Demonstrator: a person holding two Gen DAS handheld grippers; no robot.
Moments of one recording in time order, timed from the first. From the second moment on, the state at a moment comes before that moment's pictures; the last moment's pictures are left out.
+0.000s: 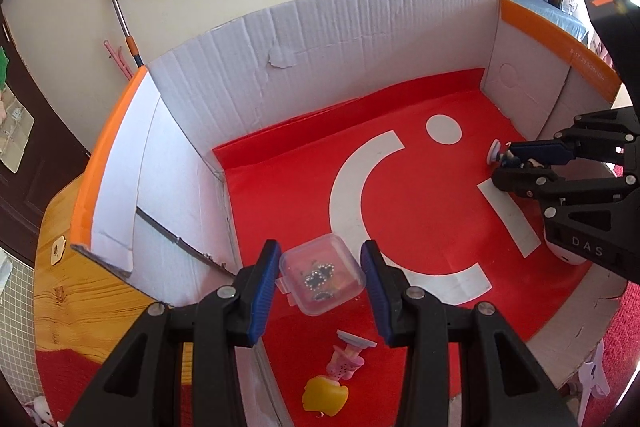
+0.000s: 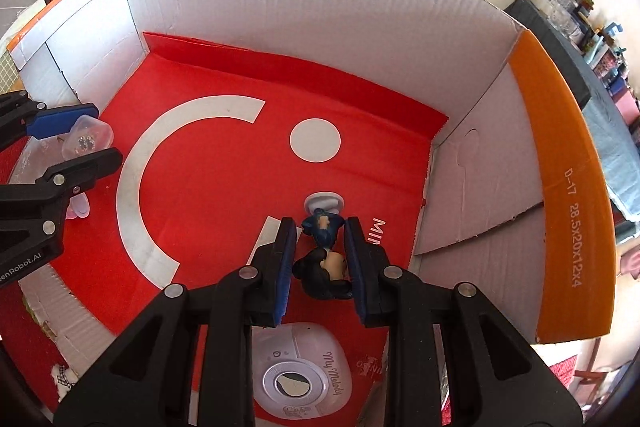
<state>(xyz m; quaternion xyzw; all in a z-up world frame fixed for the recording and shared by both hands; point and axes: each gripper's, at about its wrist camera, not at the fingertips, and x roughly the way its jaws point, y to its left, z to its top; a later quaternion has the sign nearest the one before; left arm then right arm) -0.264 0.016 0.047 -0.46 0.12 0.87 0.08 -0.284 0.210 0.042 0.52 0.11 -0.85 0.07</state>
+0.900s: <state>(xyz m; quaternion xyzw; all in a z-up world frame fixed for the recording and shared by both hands) -0.260 0.028 0.038 -0.47 0.14 0.87 0.07 -0.279 0.212 0.044 0.53 0.10 -0.84 0.07</state>
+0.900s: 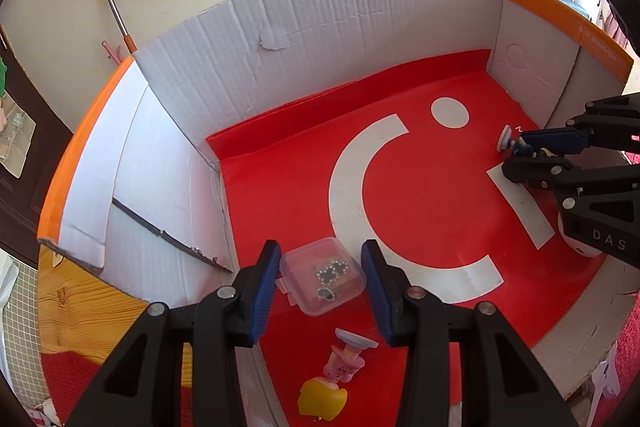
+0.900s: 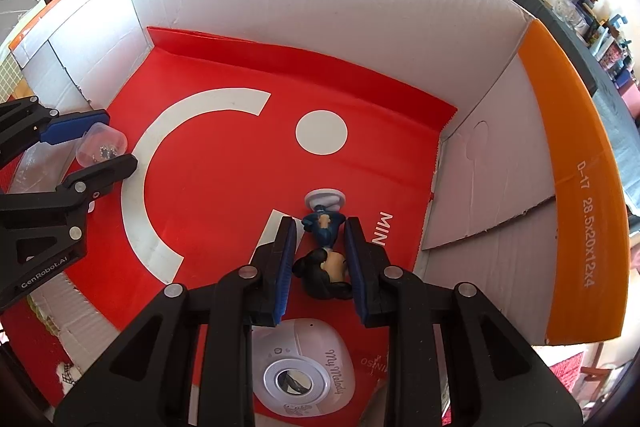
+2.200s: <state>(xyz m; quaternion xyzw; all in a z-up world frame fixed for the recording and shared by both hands) -0.225 0.021 0.072 -0.43 0.10 0.89 0.09 -0.267 0.204 0.076 0.50 0.09 -0.86 0.08</state>
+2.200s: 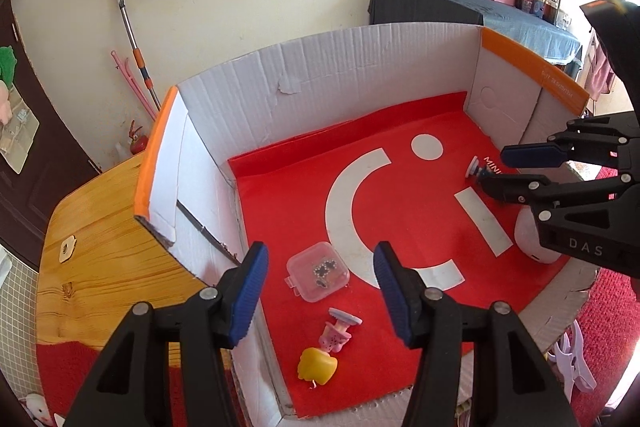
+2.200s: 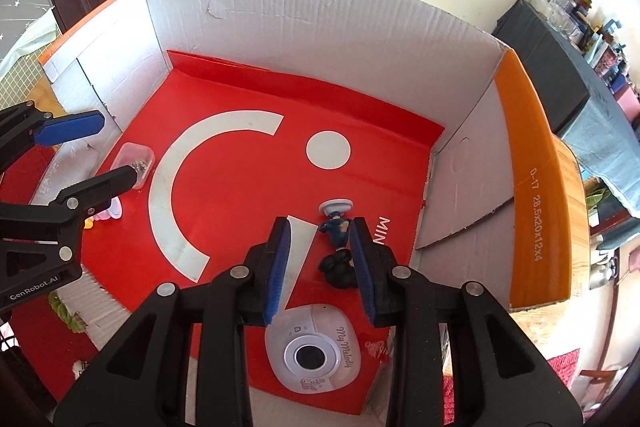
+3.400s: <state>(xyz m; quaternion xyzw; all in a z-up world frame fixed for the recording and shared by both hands) -0.096 -0.008 0.100 -0.32 0.01 0.94 0.10 -0.115 0.192 0.125 0.35 0.02 -0.93 0.08</state>
